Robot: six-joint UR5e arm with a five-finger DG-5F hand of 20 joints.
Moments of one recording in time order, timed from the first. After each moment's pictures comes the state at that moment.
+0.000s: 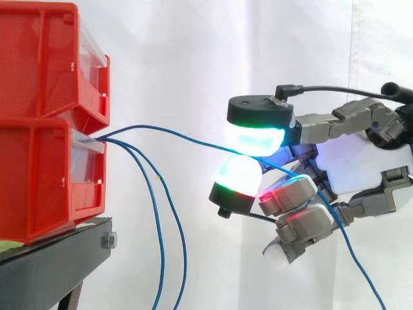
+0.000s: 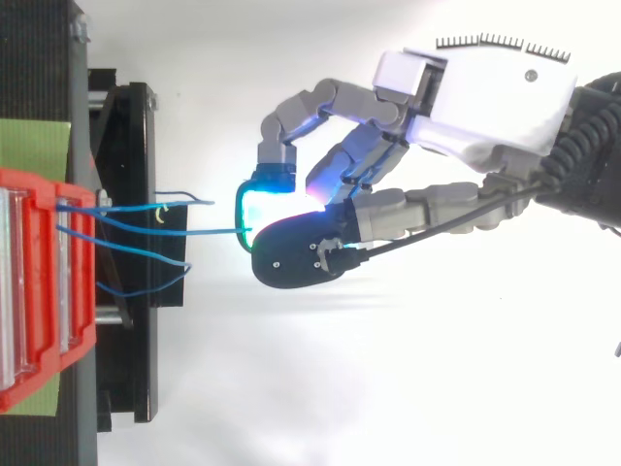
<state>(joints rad) 0.19 -2.24 -1.11 -3.16 -1.15 -0.08</state>
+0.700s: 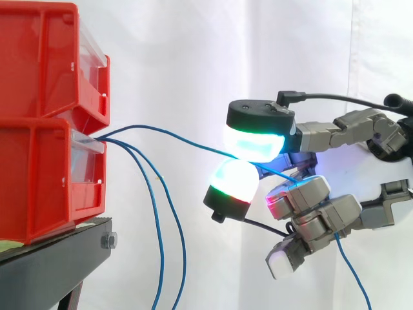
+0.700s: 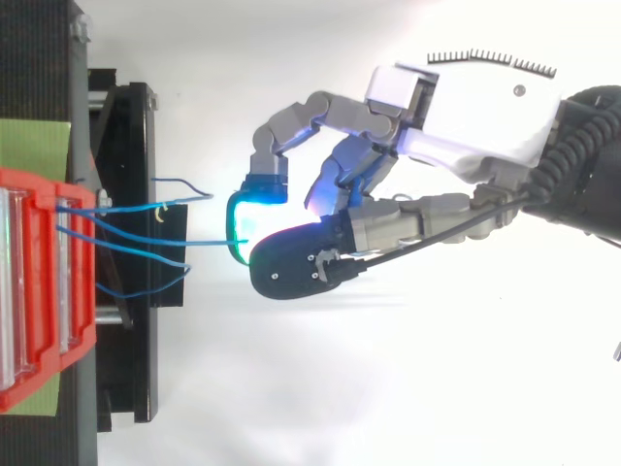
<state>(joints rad) 0.19 -2.24 -1.16 -3.07 -1.16 -0.08</state>
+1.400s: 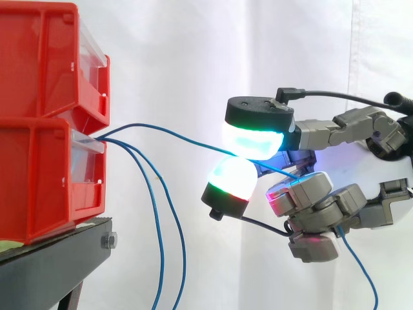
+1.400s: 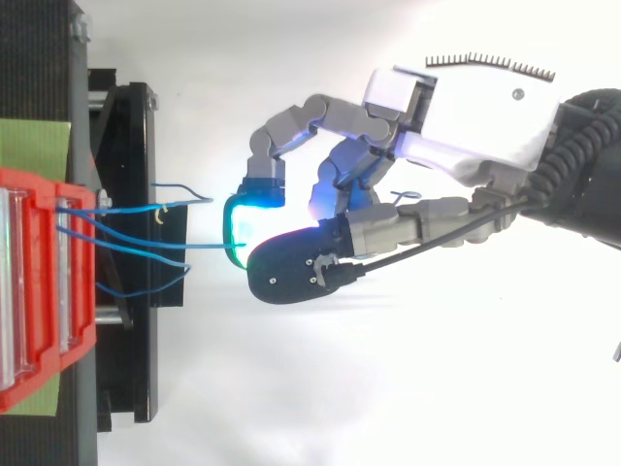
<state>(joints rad) 0.20 -2.25 -1.16 -3.06 -1.15 -0.09</state>
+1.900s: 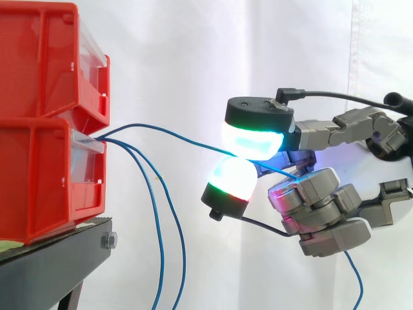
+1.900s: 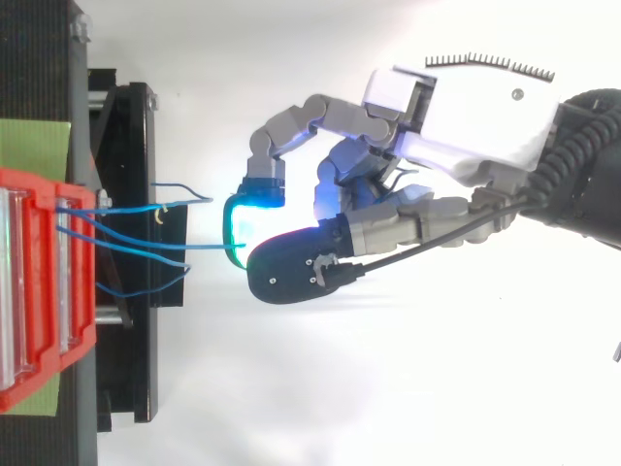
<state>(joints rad) 0.20 -2.25 -1.16 -3.06 -1.15 -0.09</state>
